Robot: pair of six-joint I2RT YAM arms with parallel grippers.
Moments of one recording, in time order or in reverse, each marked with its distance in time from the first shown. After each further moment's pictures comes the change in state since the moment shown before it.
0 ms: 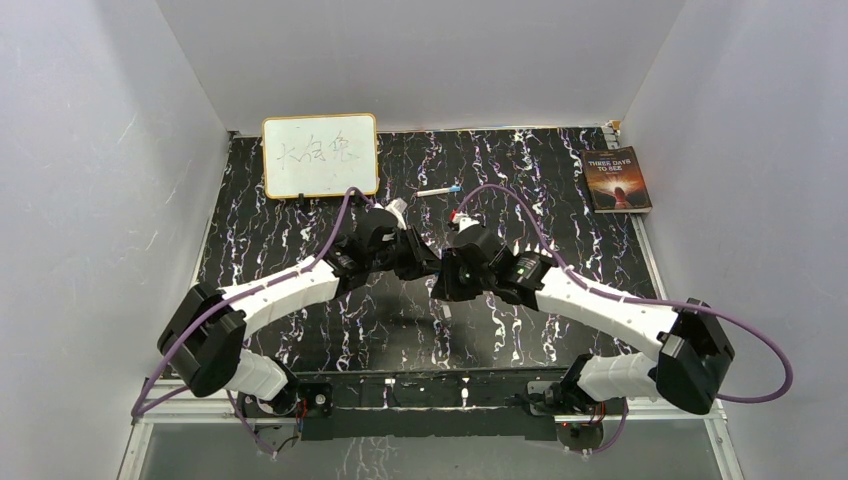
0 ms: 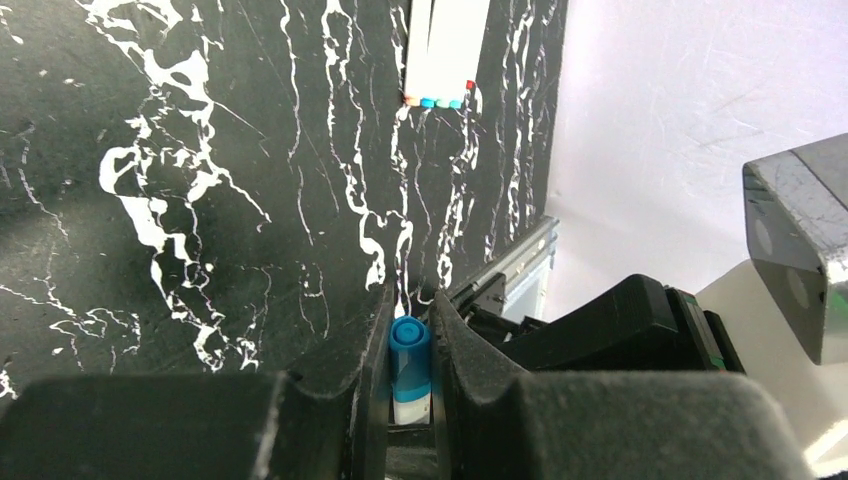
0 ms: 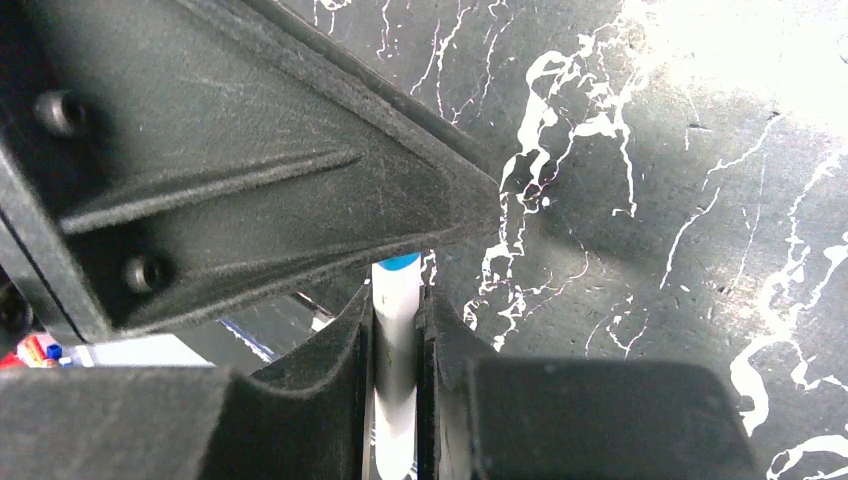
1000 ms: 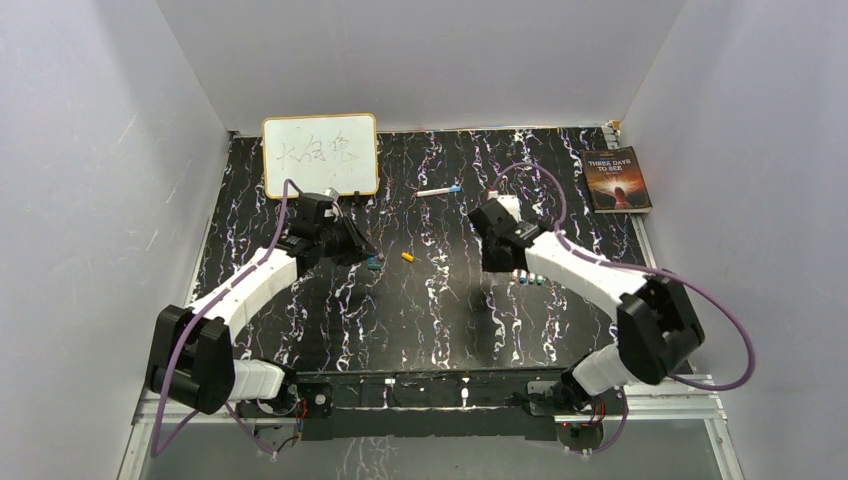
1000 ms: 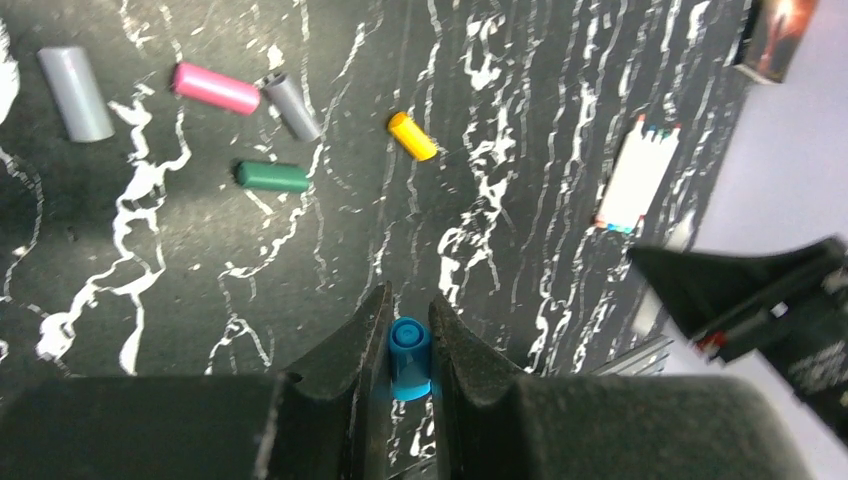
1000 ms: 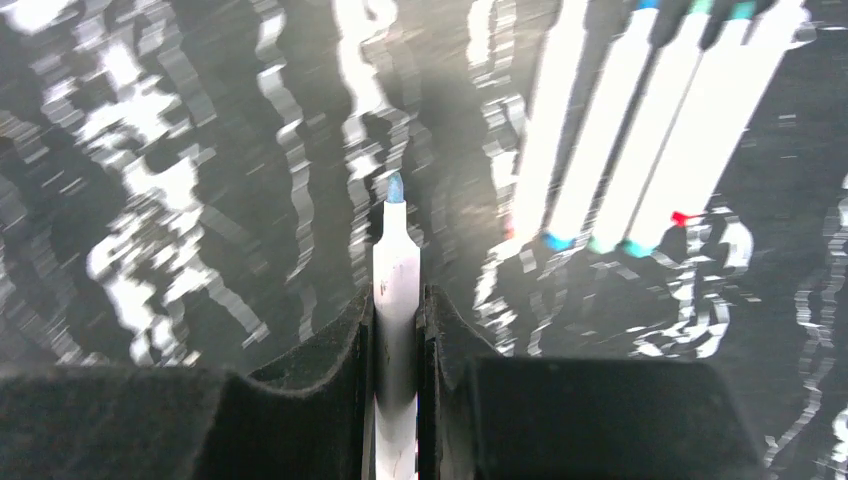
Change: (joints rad) left arm 0.412 -0.101 -0.014 -0.310 0.043 0.283; right arm -0.204 0.153 0.100 -0.235 0.356 -0.095
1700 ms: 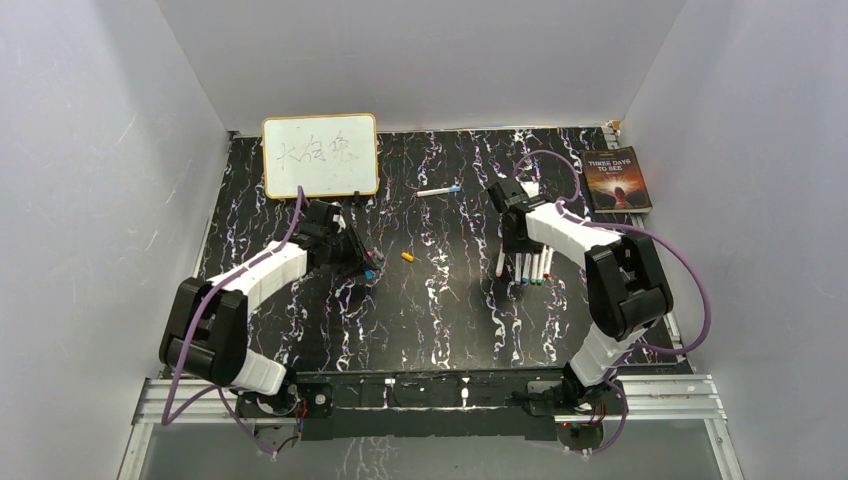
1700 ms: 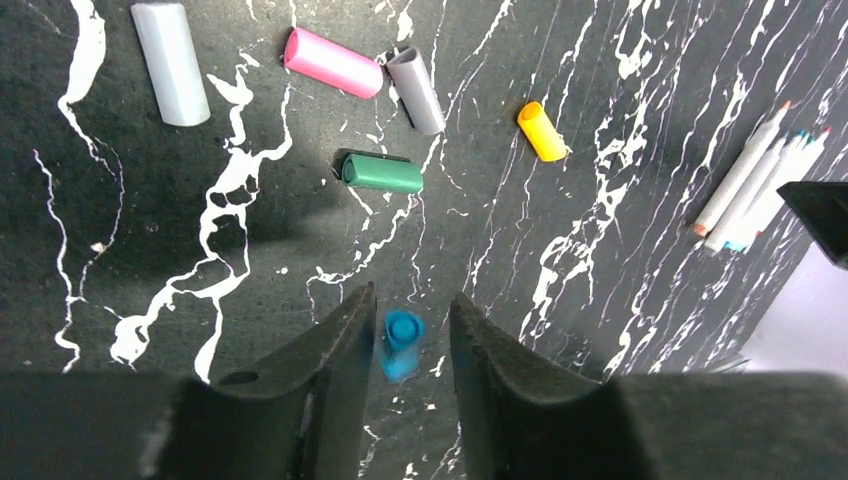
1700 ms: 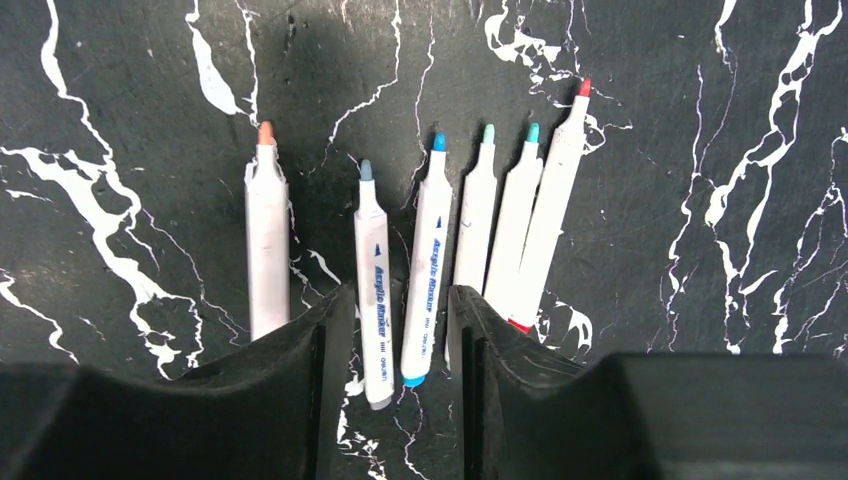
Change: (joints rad) left arm 0.008 0.123 -0.027 -0.038 -0.045 0.058; right arm -0.288 0.280 0.119 0.009 0.125 -0.176
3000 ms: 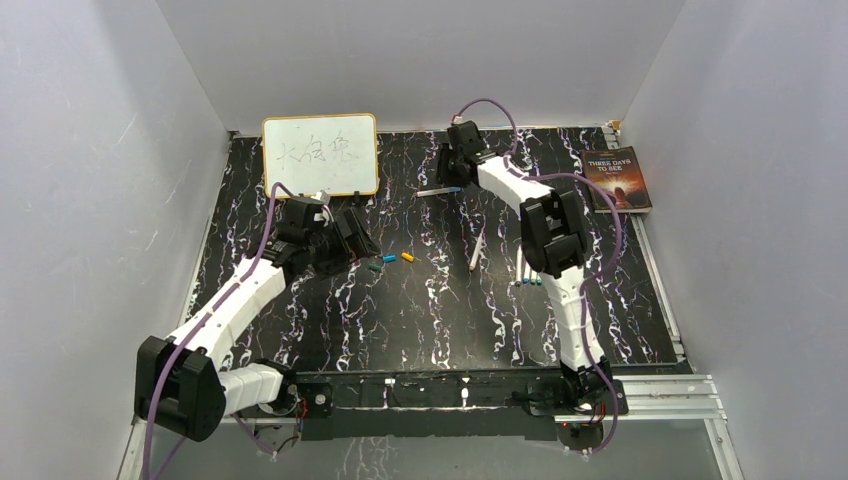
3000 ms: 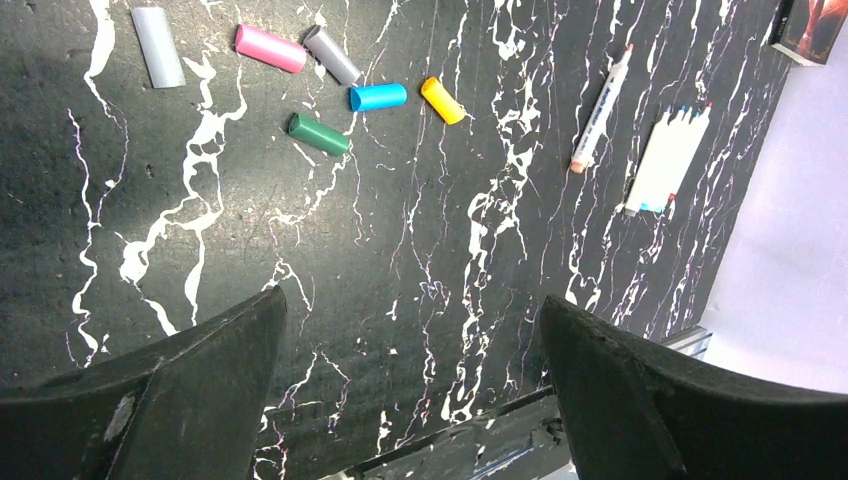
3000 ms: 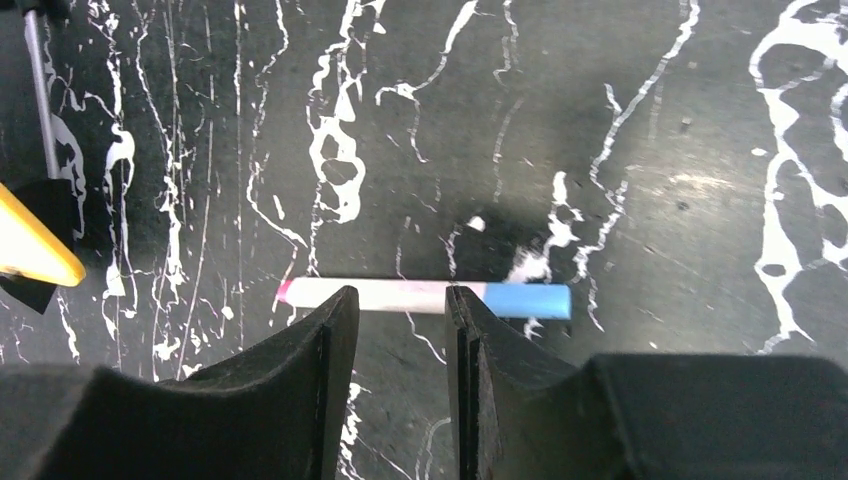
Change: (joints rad) left arm 0.006 -0.257 0.034 -0.148 -0.003 0.021; right arm 0.009 0.666 0.856 0.256 -0.473 0.037
